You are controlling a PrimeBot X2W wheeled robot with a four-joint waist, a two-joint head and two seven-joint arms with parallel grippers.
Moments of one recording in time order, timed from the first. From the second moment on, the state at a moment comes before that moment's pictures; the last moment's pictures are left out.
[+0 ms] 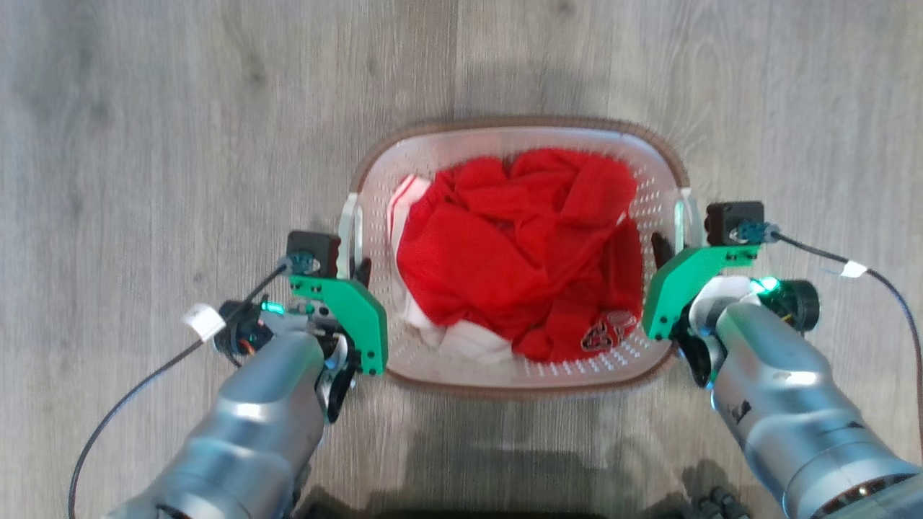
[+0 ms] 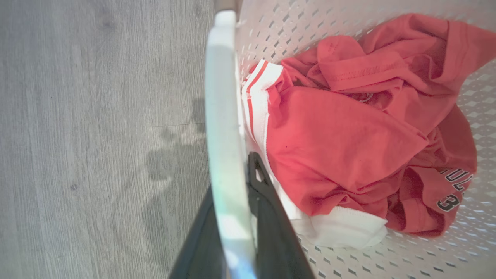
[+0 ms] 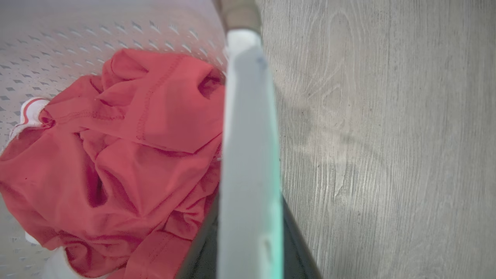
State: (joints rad) left arm -0.74 0.02 -0.91 1.13 -0.81 0.02 -0.22; right arm -0.77 -0.06 0.40 1.19 0.50 0.13 -0.21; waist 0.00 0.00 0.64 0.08
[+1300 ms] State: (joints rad) left arm -0.45 0.02 -1.09 1.21 -1.00 0.00 -0.09; right arm -0.48 -0.05 0.79 1.23 0.91 0.13 -0.03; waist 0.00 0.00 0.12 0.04
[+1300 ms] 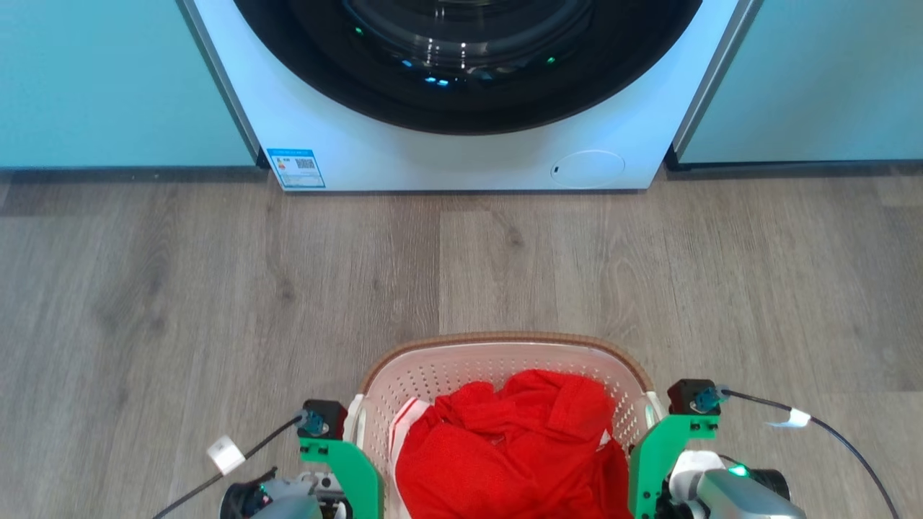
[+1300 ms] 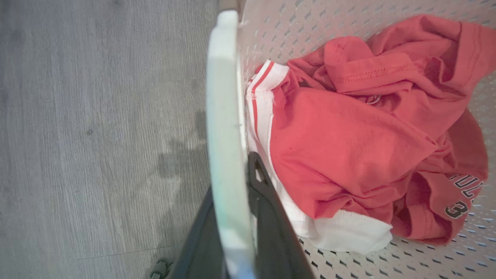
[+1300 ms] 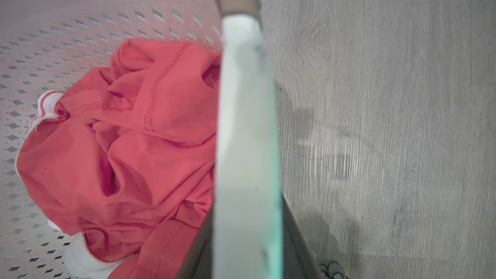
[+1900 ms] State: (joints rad) left arm -0.42 0.02 -1.12 1.22 -1.02 0.00 -0.09; right arm -0.46 -0.05 0.89 1.24 1.00 0.13 -0.04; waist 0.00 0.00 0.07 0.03
